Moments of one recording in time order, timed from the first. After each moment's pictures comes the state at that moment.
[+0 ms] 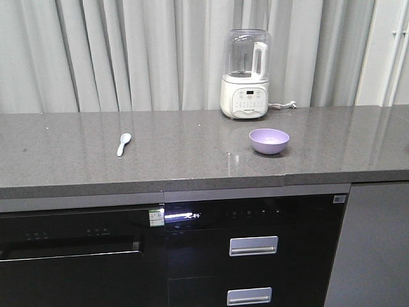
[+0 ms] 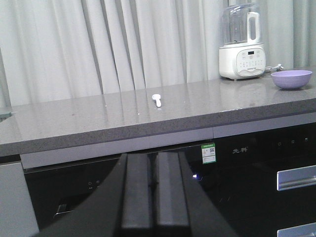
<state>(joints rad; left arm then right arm) -0.06 -0.01 0.03 -0.11 -0.01 0.18 0.21 -0.01 0.03 -0.03 0.13 0.26</state>
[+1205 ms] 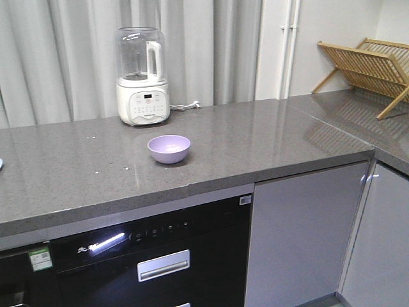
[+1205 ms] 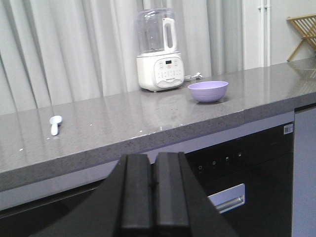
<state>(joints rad) -0.06 -0.01 0.03 -0.11 -0.01 0.18 0.21 -0.01 0.03 -0.03 0.13 0.26</state>
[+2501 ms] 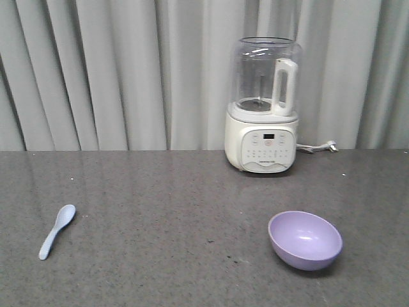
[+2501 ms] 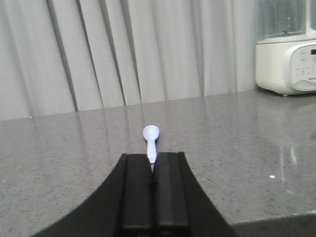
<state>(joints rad) -0.06 -0.01 0.03 -0.11 -0.01 0.18 0.21 -0.01 0.03 -0.03 0.13 0.26</state>
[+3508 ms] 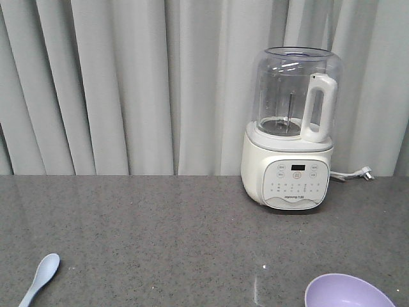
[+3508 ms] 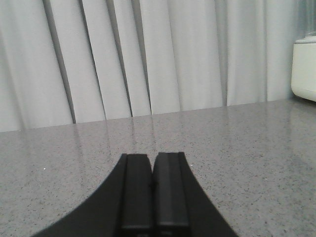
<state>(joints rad) -0.06 -0.01 0.03 -0.11 -0.01 0.18 0.21 -0.01 0.03 -0.03 0.13 0.26</state>
